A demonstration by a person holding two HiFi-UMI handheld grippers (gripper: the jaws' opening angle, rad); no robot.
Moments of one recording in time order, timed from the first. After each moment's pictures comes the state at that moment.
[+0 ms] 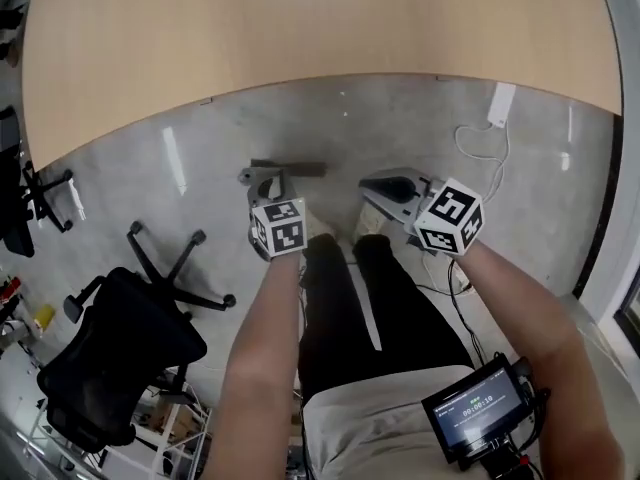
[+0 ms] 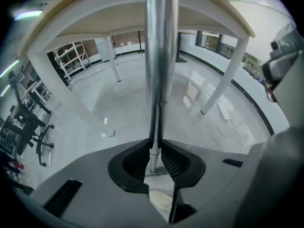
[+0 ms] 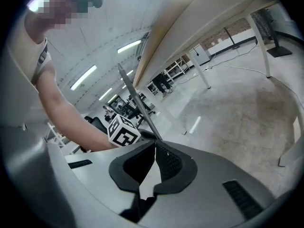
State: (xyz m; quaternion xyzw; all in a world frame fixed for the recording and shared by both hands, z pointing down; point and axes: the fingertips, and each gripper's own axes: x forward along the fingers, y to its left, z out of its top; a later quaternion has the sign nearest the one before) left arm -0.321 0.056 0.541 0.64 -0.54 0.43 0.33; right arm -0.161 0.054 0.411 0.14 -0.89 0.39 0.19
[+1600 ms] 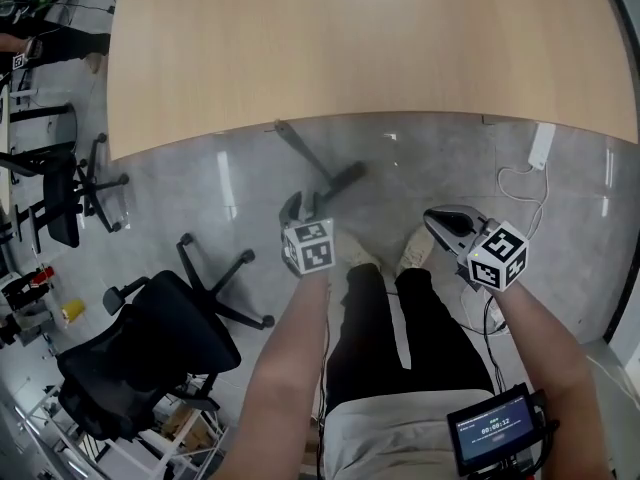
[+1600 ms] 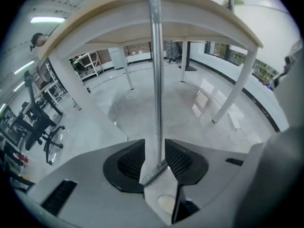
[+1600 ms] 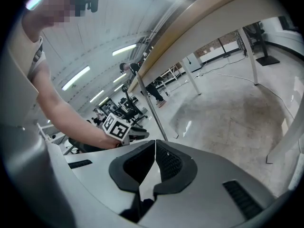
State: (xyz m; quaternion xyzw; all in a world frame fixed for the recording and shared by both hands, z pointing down) left arm -0.375 0.038 0.512 0.63 -0.60 0.40 0.30; right arm -0.131 0.049 0.398 0.21 -0.88 0.37 0.19
